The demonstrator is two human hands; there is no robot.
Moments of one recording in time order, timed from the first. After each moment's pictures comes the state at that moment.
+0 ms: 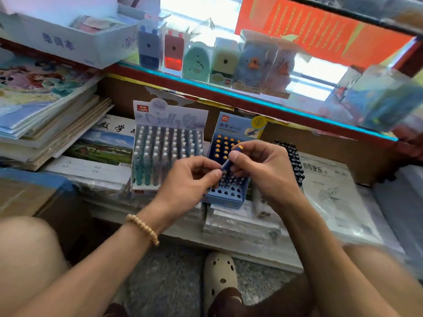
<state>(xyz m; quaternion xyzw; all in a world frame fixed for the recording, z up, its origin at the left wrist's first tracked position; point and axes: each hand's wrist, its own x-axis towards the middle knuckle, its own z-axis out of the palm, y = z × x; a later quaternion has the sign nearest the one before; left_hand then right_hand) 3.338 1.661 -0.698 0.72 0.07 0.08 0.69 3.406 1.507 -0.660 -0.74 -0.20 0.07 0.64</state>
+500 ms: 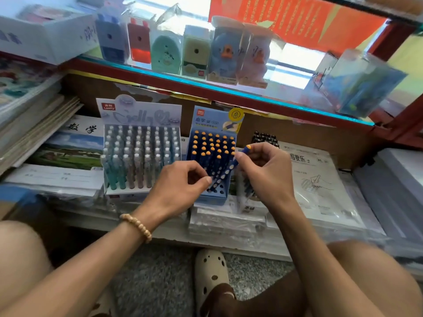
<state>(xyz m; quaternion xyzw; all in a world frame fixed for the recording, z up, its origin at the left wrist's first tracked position) 3.366 1.634 -0.710 0.88 0.02 0.07 0.47 3.422 1.457 -0.688 -0.82 -0.10 -0.11 0.55</state>
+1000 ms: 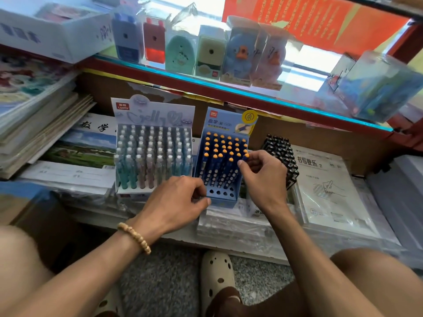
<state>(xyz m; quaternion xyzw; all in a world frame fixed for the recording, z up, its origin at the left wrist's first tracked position) 3.355 1.651 -0.725 0.95 -0.02 0.02 0.32 3.441 1.473 -0.720 -0.89 -0.11 -0.16 0.42</state>
